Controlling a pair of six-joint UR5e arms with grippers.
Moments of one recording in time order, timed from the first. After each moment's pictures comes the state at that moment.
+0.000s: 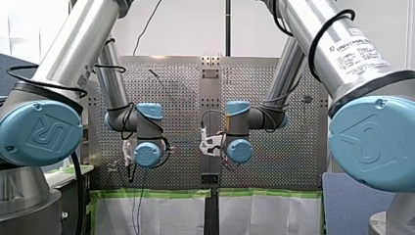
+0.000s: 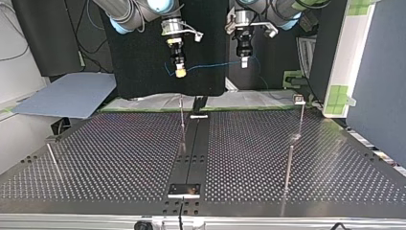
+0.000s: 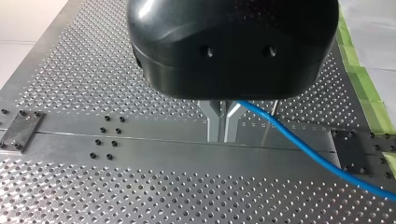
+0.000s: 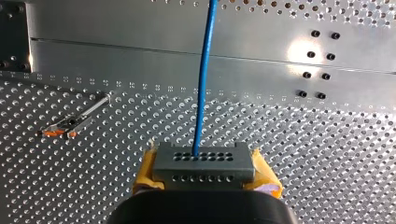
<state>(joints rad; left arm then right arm) -0.55 -1.99 -2.39 -1.89 -2.15 -1.63 2.37 -1.00 2.02 -1.04 1.83 1.47</state>
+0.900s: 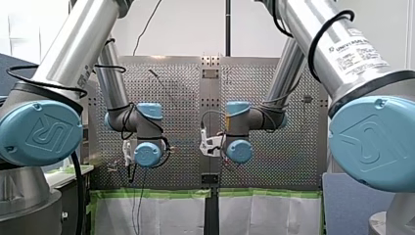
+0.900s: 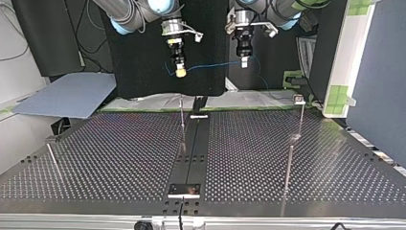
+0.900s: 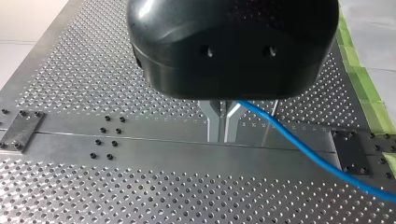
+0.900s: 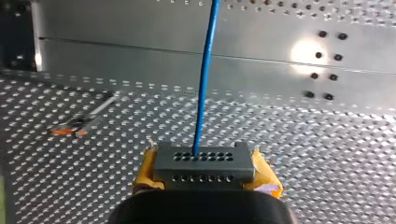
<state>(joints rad) -0.55 -1.99 -2.39 -1.89 -2.15 -1.63 2.37 -0.98 2.01 -1.03 1.83 1.47</state>
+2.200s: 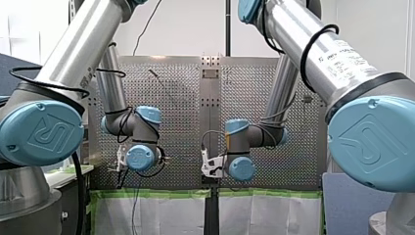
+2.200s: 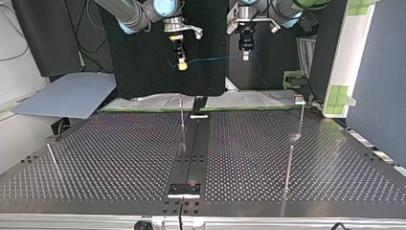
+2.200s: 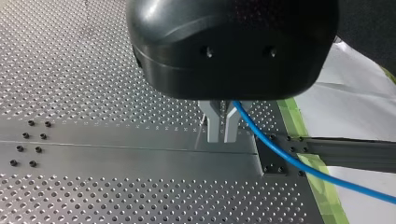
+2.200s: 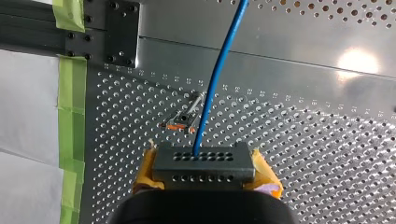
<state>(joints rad) -0.53 -2.03 -2.42 -2.01 -2.12 -1.58 2.37 -0.86 2.01 -1.01 1.83 1.47</state>
